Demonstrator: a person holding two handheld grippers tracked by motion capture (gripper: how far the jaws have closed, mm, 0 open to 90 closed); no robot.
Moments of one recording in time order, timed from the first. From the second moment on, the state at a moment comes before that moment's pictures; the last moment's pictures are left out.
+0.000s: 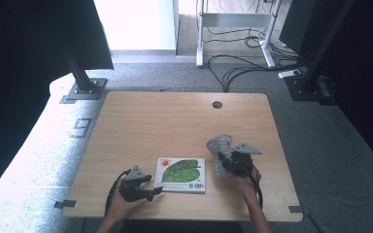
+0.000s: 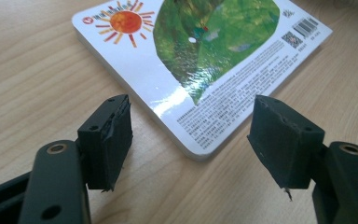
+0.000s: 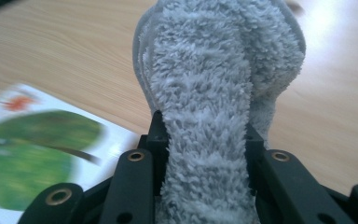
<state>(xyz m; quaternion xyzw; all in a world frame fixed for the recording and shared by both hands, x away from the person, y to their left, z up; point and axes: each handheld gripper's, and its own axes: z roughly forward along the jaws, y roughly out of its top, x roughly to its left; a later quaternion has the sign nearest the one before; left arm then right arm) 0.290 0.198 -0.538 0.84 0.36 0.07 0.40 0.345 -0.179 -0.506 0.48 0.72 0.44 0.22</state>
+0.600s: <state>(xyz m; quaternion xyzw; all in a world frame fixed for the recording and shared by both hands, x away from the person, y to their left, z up) 0.285 0.180 -0.544 0.86 0.34 0.10 0.37 0.346 -0.001 -0.520 0.33 0.84 0.41 0.15</state>
